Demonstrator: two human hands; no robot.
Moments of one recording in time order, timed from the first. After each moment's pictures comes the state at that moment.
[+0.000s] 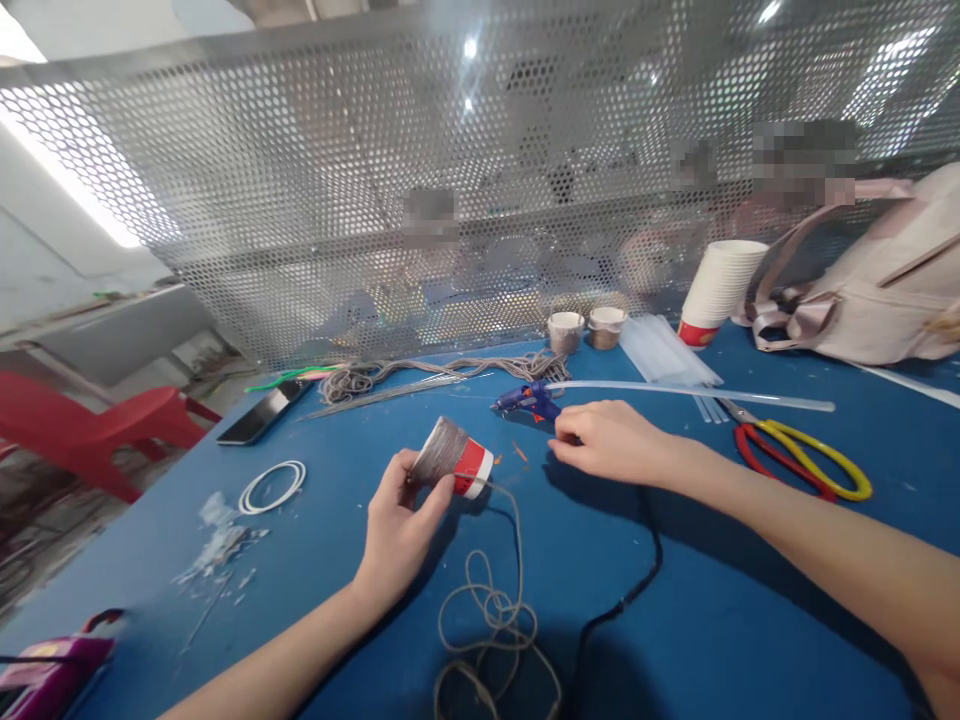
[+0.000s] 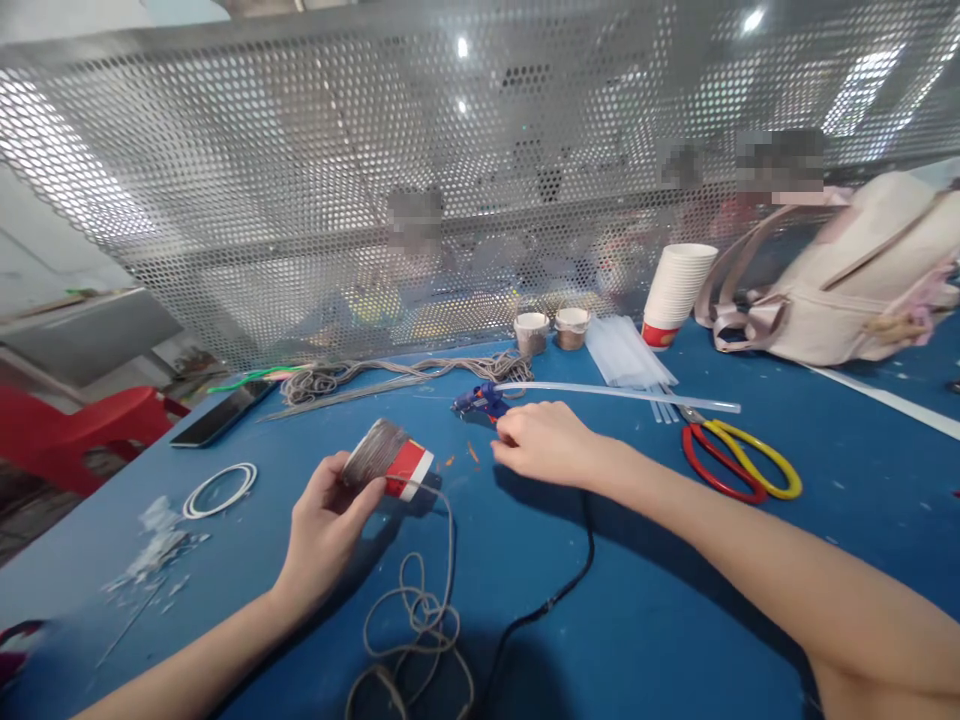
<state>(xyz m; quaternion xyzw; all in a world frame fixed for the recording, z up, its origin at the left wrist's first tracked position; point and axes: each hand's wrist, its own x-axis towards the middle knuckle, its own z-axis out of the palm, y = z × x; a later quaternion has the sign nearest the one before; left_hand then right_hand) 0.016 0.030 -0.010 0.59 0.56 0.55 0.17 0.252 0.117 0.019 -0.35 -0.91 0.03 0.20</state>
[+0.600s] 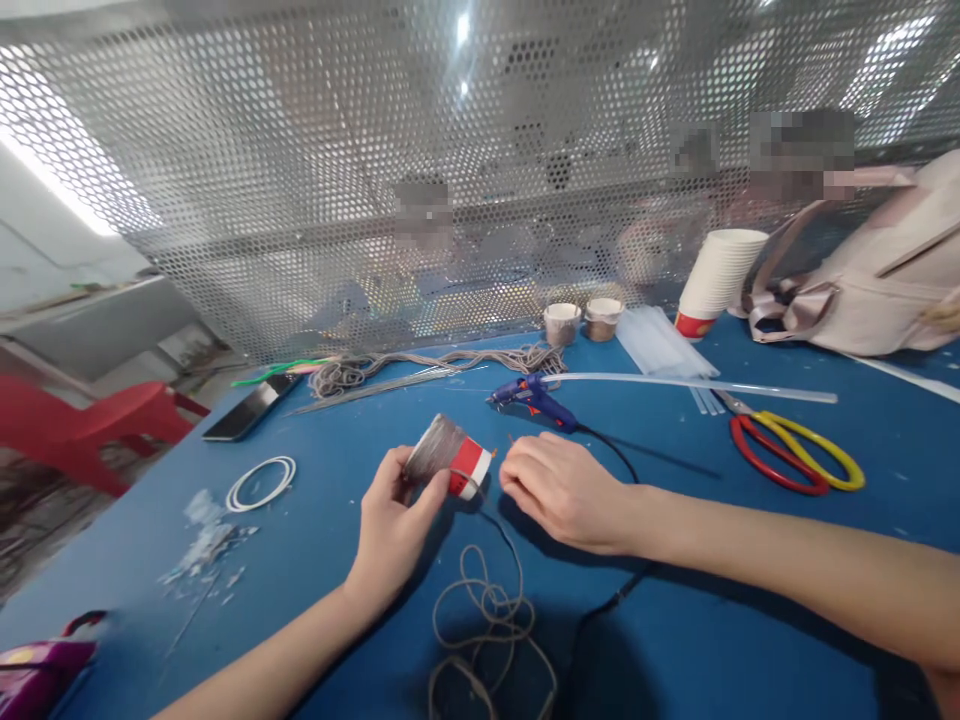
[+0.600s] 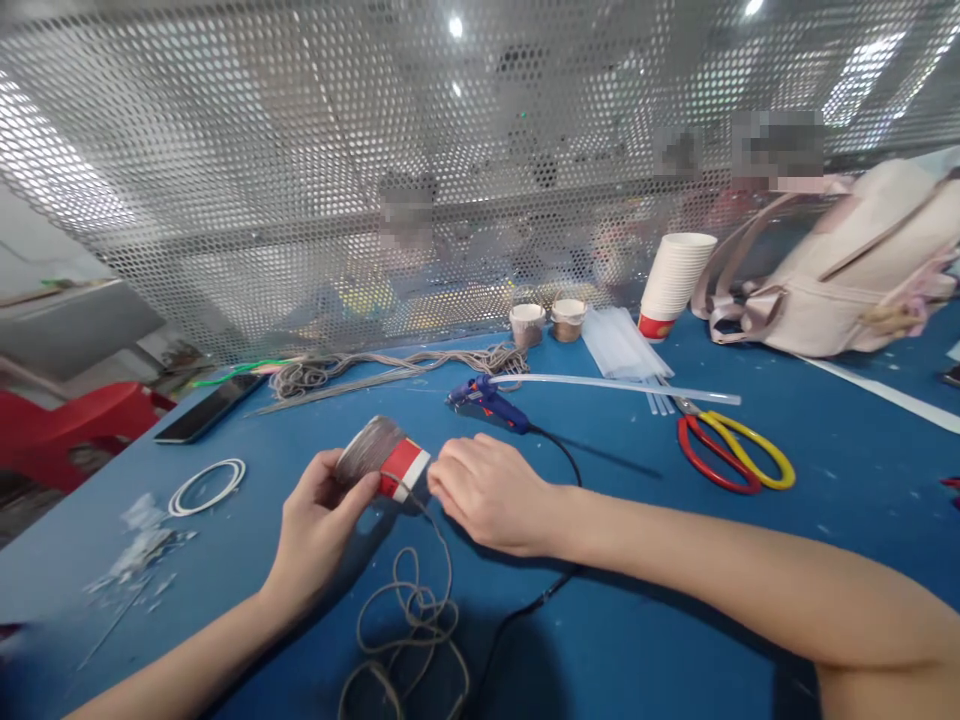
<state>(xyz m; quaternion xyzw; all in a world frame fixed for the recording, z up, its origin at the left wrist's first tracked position) 0.020 0.027 -0.006 0.55 0.60 0.53 0.22 0.220 0.079 -0.001 -0.17 -0.93 -0.03 0.33</state>
